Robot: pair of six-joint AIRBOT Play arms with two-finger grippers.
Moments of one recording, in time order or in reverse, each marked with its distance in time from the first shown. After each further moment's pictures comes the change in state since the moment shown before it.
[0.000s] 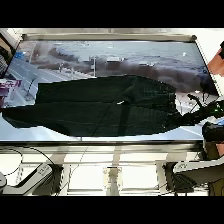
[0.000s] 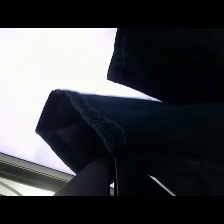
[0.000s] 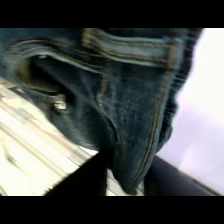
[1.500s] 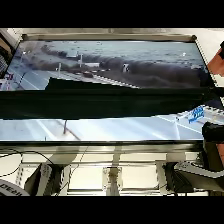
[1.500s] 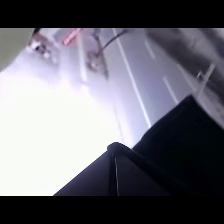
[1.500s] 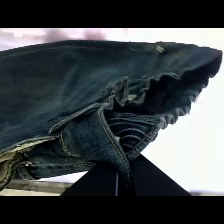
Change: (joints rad) left arm 0.050 0.249 -0.005 0.002 0.258 -0.254; right arm -0.310 0.280 0.469 0.240 0.131 0.363
